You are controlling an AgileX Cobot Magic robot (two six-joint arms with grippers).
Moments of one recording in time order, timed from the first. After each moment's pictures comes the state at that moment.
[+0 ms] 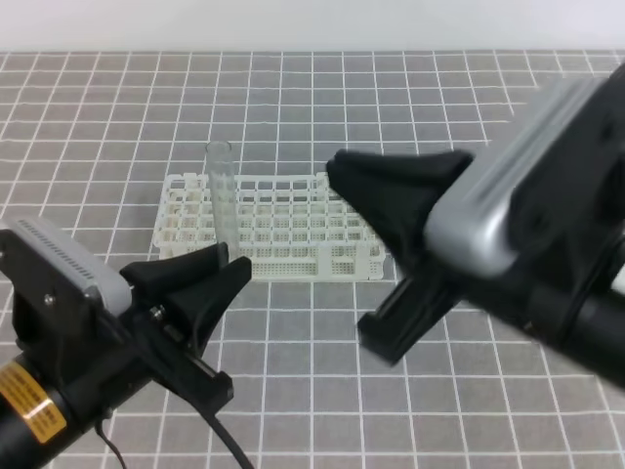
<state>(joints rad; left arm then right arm) -0.72 0.99 -0.36 0.10 -0.48 -0.13 0.98 1.08 -0.86 0.83 -0.13 -0.90</state>
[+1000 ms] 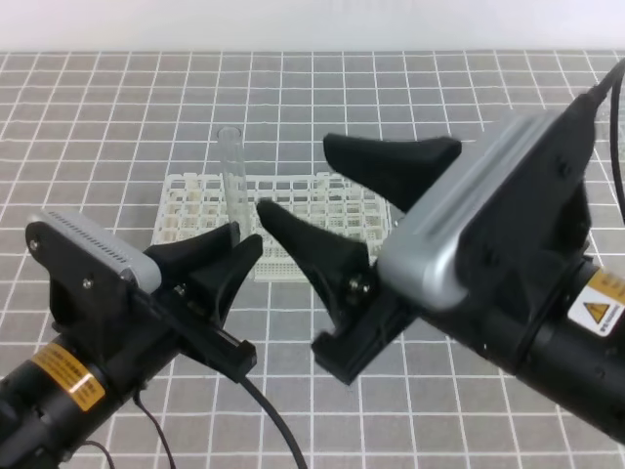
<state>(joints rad) -0.72 1.17 -0.36 -0.01 -0.71 -0.03 1.13 1.14 -0.84 0.79 -0.32 -0.88</state>
